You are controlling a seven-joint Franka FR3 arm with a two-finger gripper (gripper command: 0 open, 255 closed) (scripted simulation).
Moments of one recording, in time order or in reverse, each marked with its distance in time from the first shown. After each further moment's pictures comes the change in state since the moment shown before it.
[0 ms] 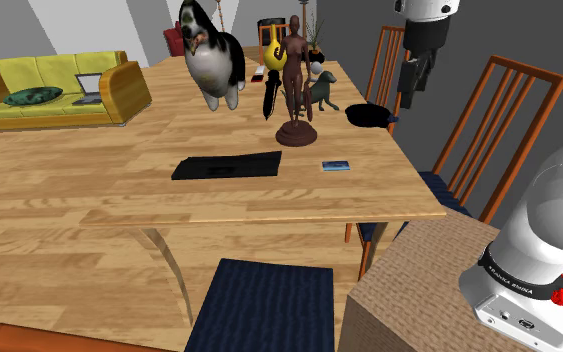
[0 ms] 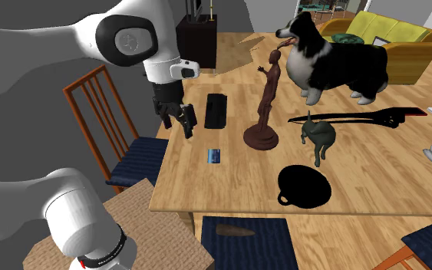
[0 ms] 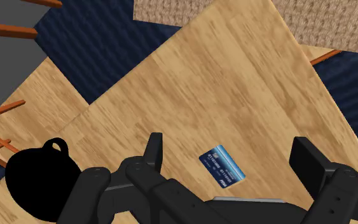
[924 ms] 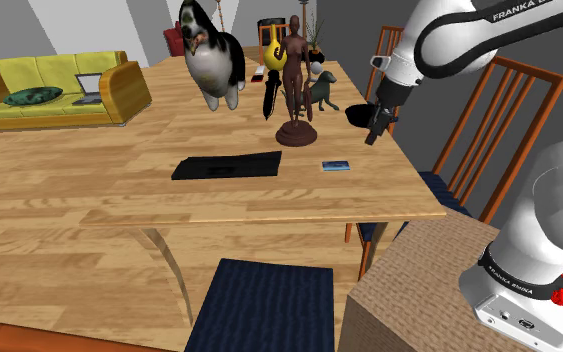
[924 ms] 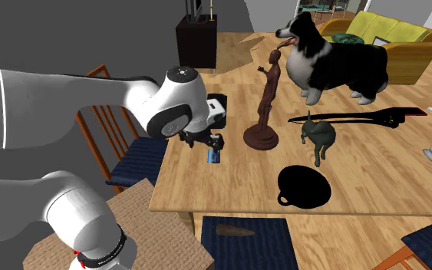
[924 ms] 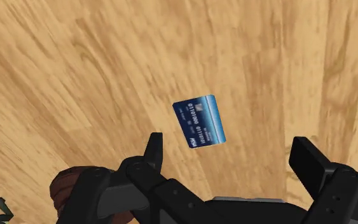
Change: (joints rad) arm 0.174 0.104 -0.336 -0.320 0.085 0.711 -0.484
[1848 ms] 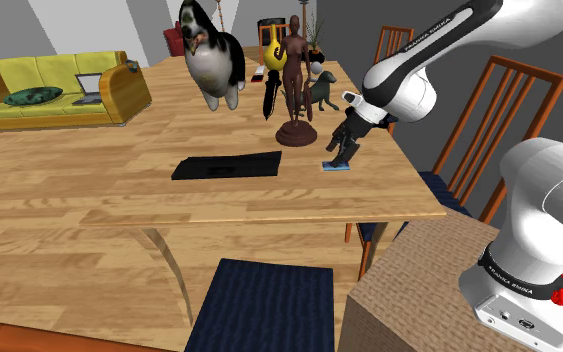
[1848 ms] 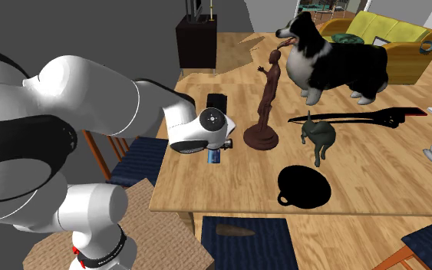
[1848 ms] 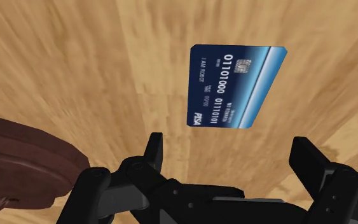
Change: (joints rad) arm 0.717 0.318 -0.650 0.051 0.519 0.472 -0.759
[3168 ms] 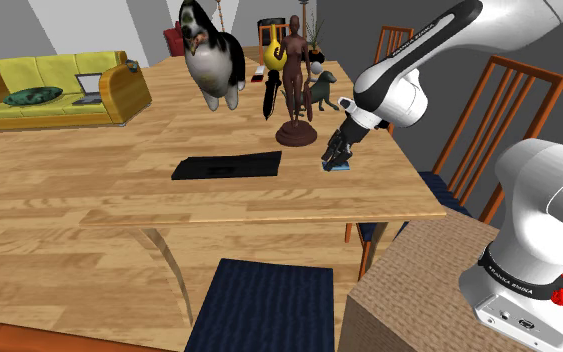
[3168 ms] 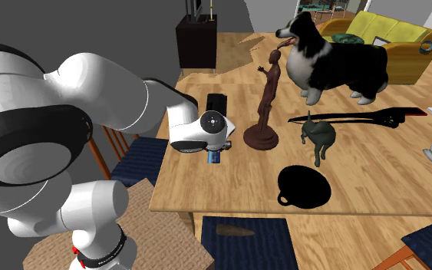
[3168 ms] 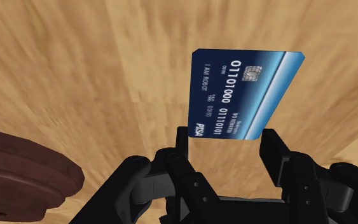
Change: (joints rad) arm 0.151 0.049 -0.118 0.021 0.107 0.039 -0.082
